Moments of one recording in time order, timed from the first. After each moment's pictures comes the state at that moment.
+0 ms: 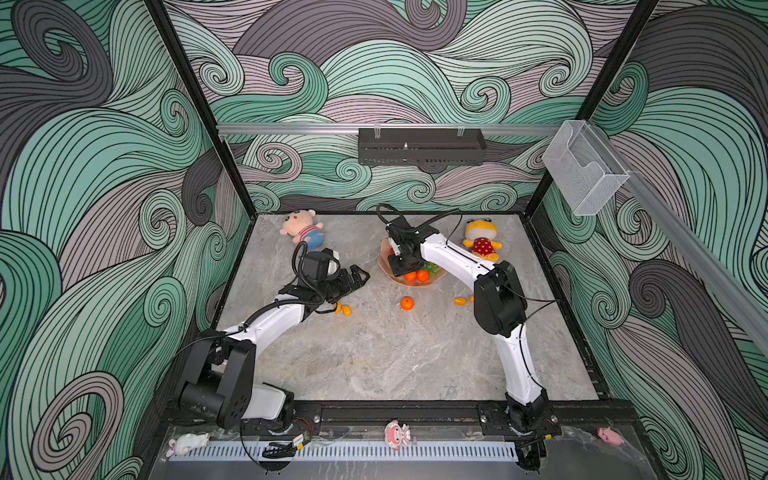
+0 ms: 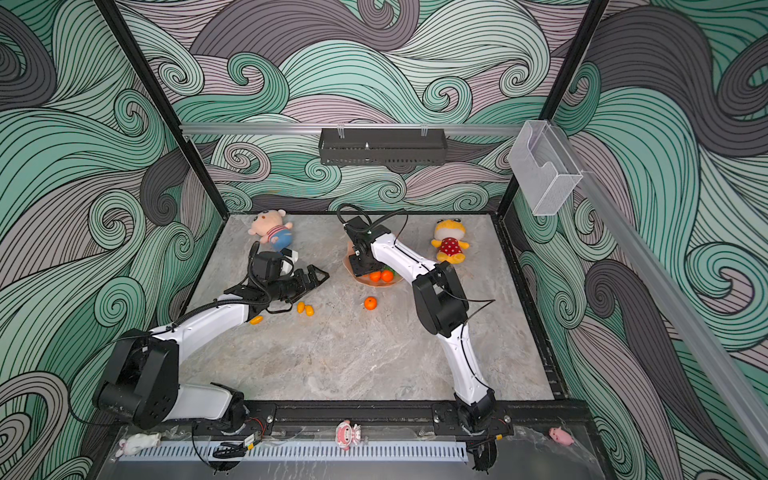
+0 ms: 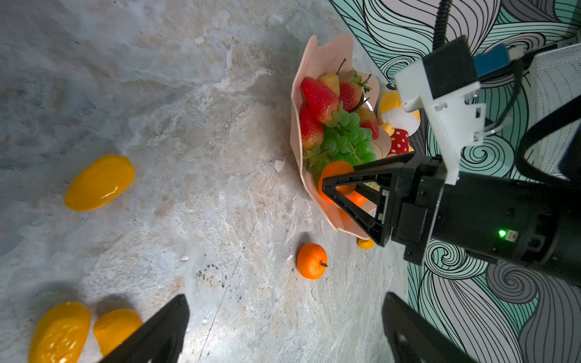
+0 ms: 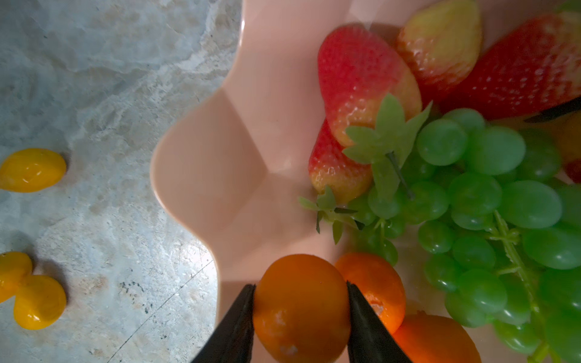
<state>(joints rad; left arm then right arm) -0.31 1.38 0.75 -0.06 0.41 -0.76 0.63 2.24 1.94 -0.95 0.04 0.21</state>
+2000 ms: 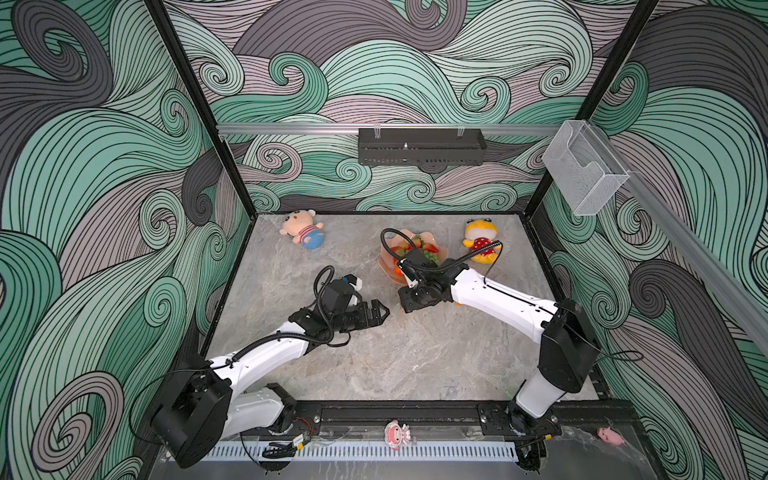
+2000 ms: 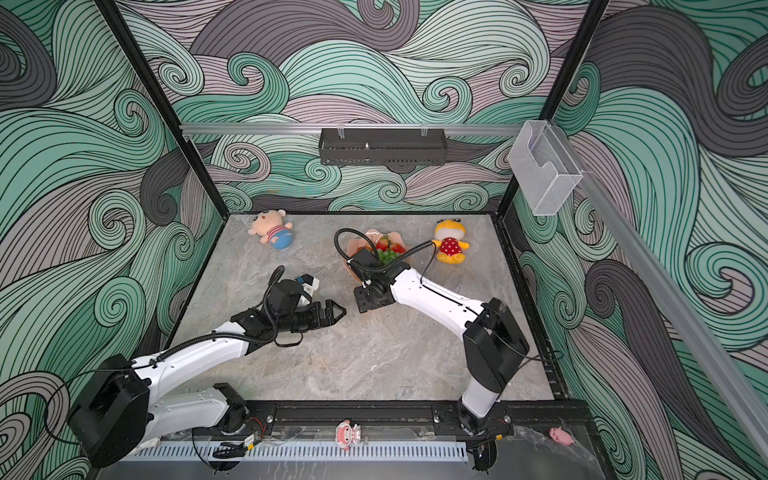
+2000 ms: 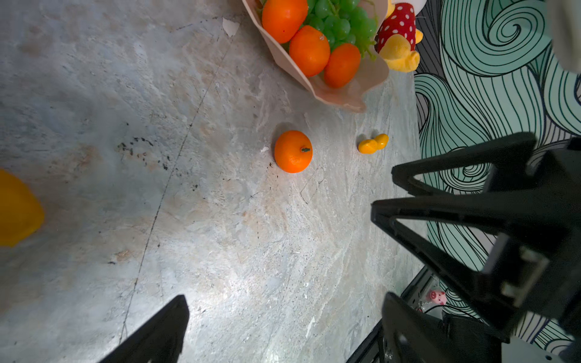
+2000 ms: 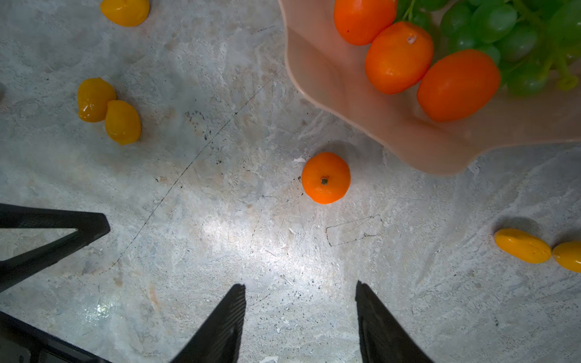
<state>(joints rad) -0.63 1.19 0.60 -0.13 0.28 -0.80 0.80 1.70 1.34 -0.85 0.07 0.40</state>
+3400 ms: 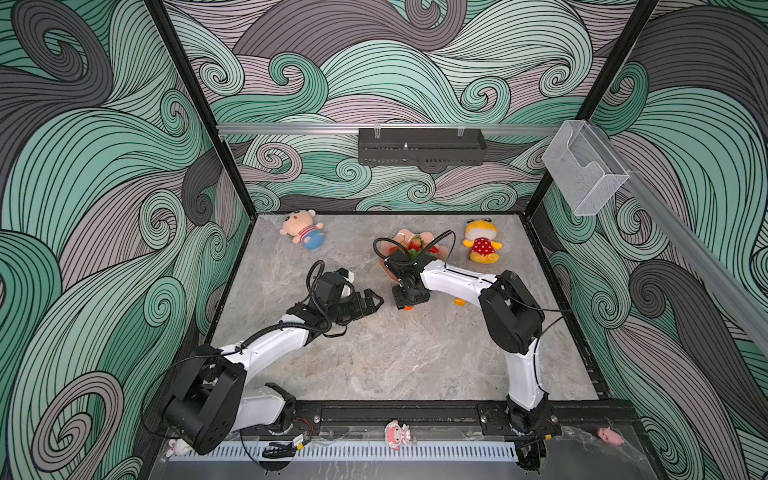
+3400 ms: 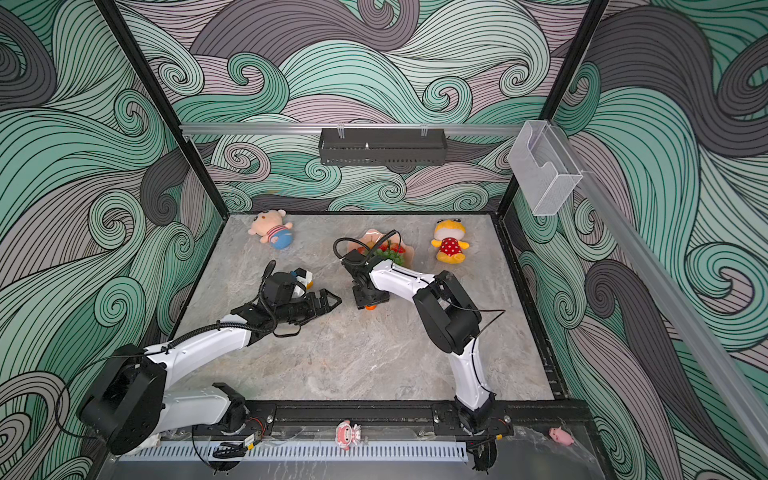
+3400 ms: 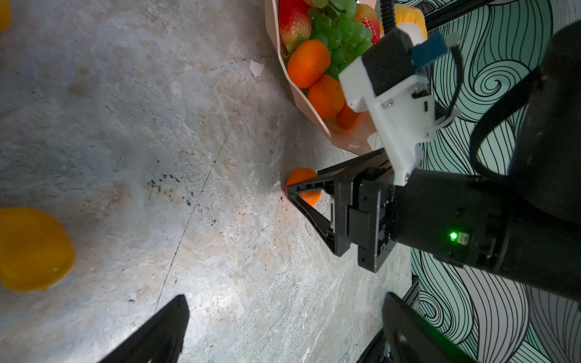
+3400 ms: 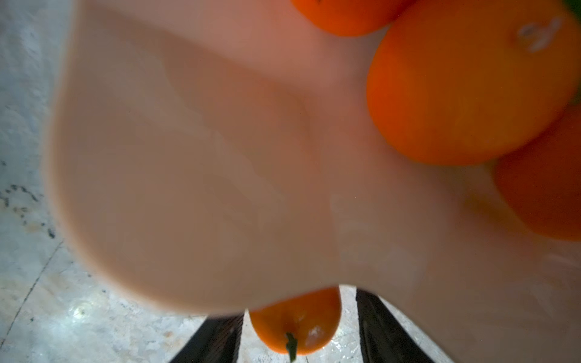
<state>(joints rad) -0.50 1.27 0.60 -0.03 0.36 -0.82 0.73 2.06 1.49 -0.82 0.11 0.39</state>
